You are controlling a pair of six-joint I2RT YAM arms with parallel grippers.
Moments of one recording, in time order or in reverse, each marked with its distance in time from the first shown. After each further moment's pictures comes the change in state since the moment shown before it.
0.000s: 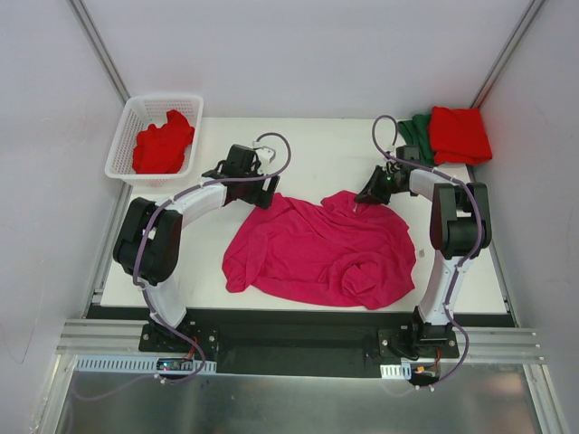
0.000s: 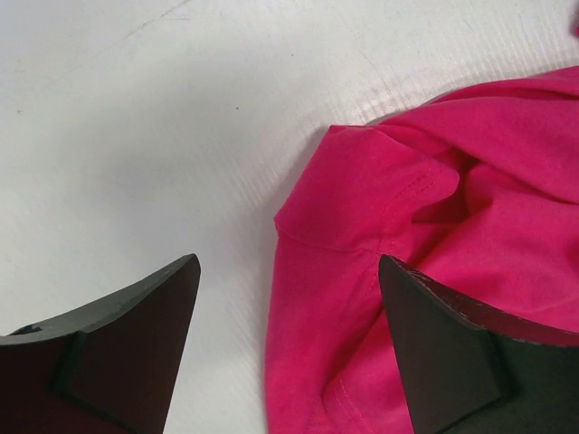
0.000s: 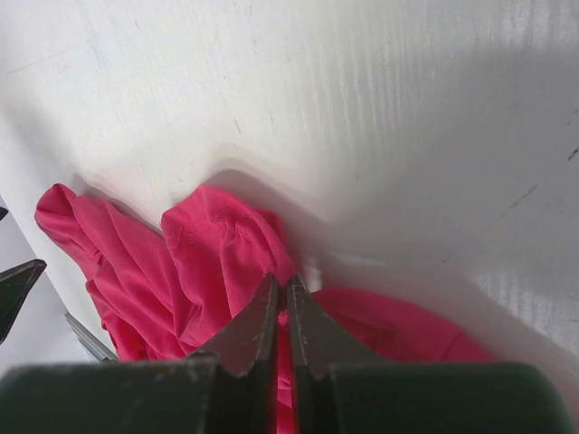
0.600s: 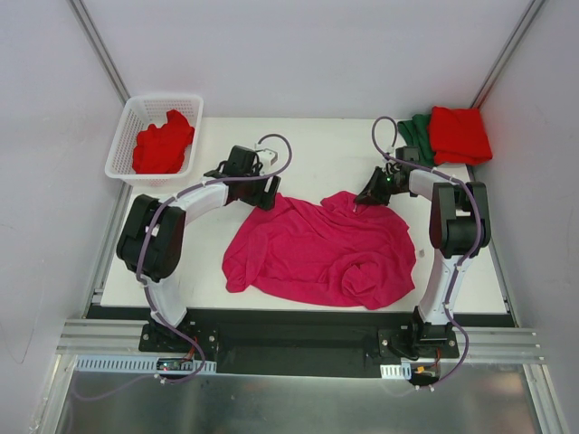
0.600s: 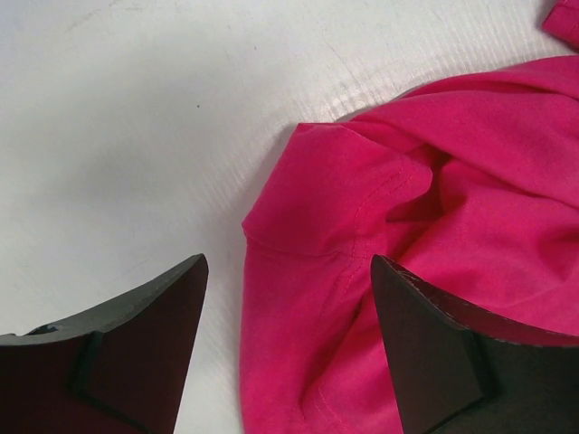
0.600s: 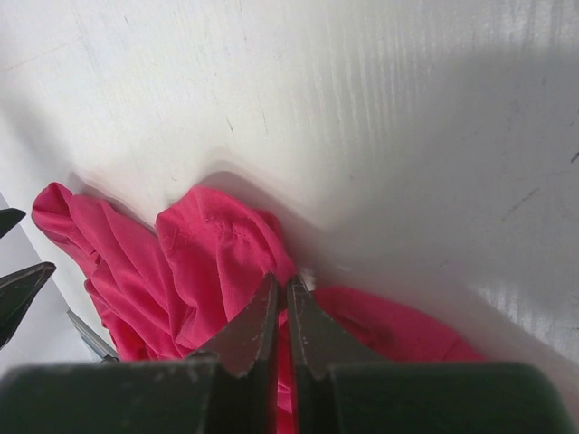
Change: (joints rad) left arm 0.006 0.024 0.006 0.002 0.082 -0.026; right arm -0.002 0.013 0.000 0.000 -0.009 0.000
